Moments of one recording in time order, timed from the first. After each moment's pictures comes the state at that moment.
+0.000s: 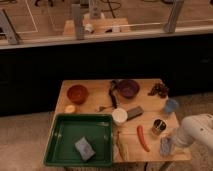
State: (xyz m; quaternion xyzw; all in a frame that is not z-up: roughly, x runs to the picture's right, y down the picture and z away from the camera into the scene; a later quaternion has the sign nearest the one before) arm 0.362 0.310 0.777 -0.32 -0.04 0.05 0.95
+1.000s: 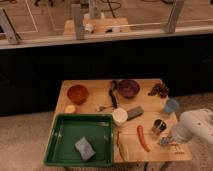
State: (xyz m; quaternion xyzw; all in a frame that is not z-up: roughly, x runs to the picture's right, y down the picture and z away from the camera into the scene) arm 0.366 0.285 0.790 -0.32 -0.02 0.05 0.94
